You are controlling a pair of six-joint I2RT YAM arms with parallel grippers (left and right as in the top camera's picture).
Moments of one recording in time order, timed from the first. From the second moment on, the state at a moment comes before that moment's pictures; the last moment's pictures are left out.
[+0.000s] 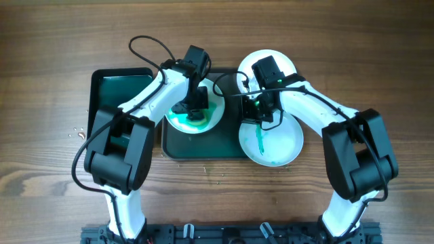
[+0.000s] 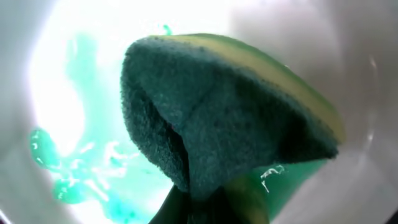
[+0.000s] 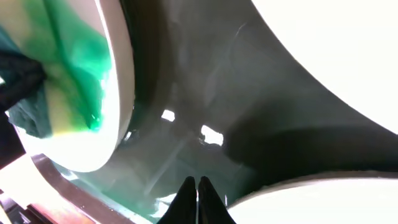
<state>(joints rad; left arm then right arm) -0.40 2.03 1.42 -0.86 -0.02 -0.46 0.39 1.94 1.21 -0.64 -0.46 0.41</state>
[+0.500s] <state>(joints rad) -0.40 2.03 1.42 -0.87 0.10 -0.48 0.39 1.94 1.21 -0.48 -0.50 0.43</state>
